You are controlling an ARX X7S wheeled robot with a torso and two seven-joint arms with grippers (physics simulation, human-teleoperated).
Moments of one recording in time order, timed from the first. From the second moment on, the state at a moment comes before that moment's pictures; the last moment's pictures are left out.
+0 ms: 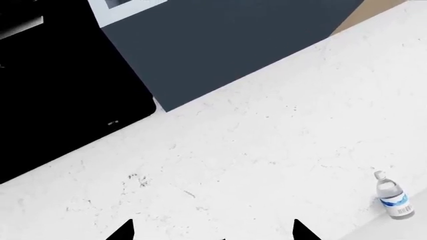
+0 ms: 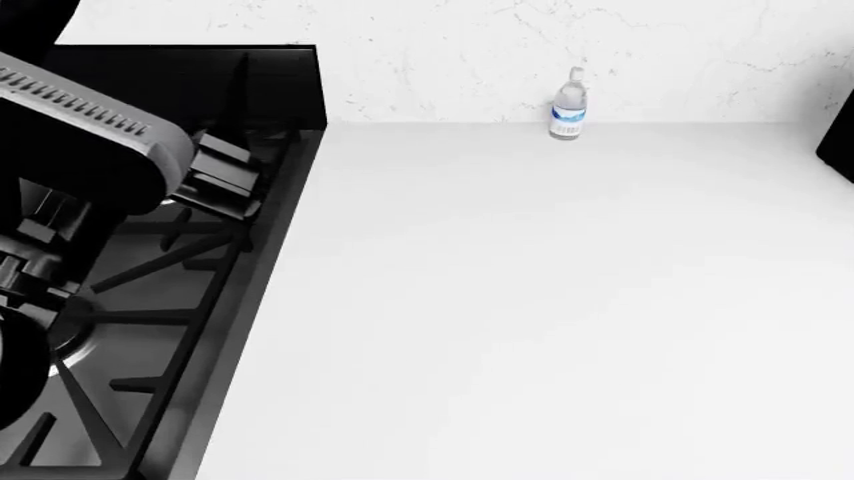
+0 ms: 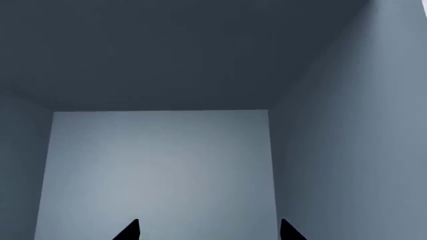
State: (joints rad) left arm -0.88 -0.74 0.15 0.84 -0.70 -0.96 -0.27; right arm 2.35 0.04 -0.01 1.26 0.00 0.50 0.00
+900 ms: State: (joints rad) left arm -0.89 -0.74 0.18 0.84 -0.71 -0.96 -0.28; right arm 2.34 0.07 0.01 0.91 0.06 0.73 -0.08
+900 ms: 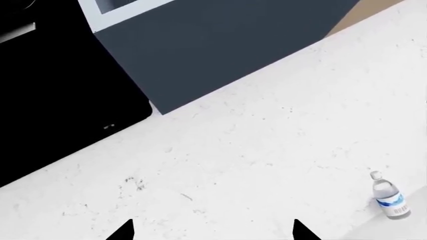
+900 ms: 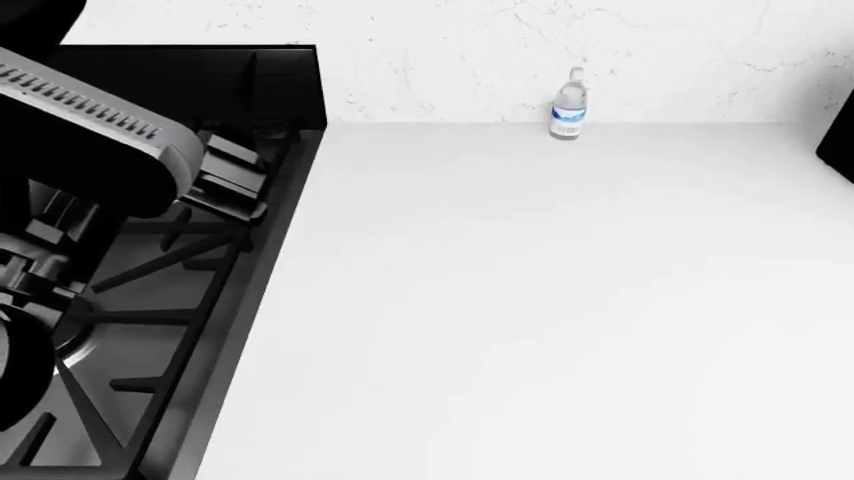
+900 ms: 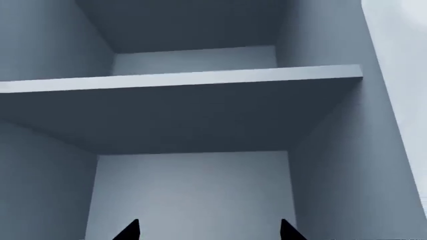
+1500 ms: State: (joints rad) left arm -0.91 -0.74 0.19 0.85 -0.72 -0.97 -0.29; right arm 1.97 0.22 0.19 -0.26 0.63 1.46 0.33
